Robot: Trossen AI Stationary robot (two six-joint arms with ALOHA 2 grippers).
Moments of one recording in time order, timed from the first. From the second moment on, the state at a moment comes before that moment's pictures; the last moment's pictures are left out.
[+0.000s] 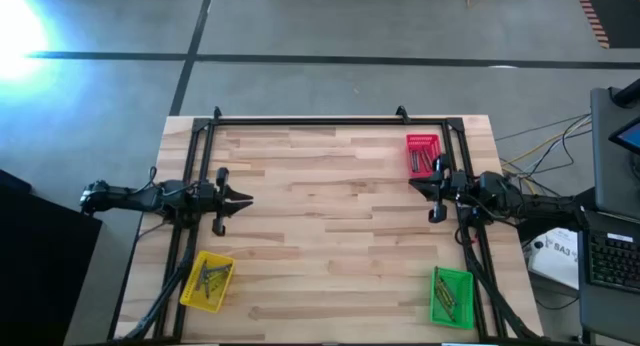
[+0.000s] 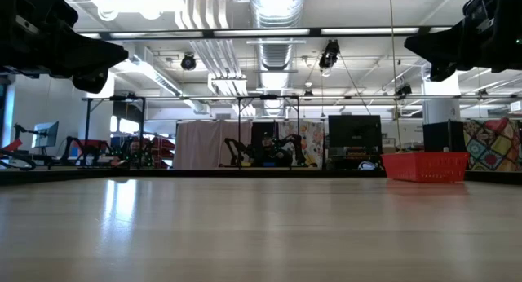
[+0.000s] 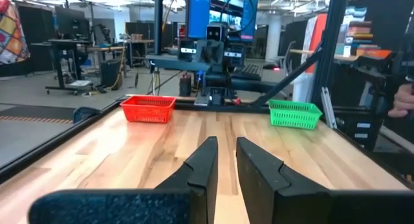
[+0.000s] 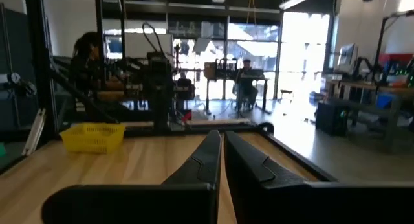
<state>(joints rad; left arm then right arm) -0.13 0.01 0.01 0.05 -0.17 -0.04 -0.12 0.04 0.01 0.20 0.03 -0.06</state>
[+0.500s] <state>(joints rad) -0.13 0.03 0.01 0.05 -0.18 -0.04 -0.12 0.05 0.01 0.05 0.03 0.05</state>
